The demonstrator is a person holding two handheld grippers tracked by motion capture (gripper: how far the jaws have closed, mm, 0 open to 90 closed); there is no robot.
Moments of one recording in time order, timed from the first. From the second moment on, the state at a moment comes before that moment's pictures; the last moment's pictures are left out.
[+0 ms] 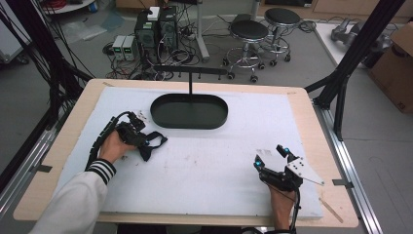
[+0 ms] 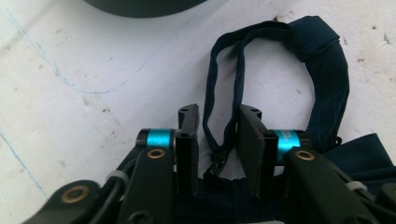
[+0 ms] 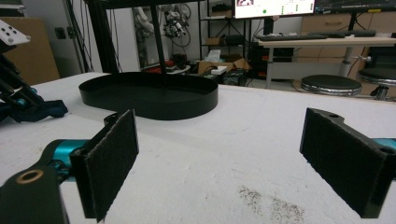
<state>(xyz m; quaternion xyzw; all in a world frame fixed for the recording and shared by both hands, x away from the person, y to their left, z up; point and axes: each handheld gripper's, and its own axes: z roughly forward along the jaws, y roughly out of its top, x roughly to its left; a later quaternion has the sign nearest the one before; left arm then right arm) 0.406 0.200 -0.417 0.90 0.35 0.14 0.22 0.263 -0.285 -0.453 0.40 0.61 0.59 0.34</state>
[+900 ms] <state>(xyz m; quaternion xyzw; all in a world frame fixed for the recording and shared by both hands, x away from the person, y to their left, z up) 0.397 0.205 -0.402 0.88 0.35 0.17 0.29 0.263 -0.285 -0.453 0.41 0.61 0.59 0.34</state>
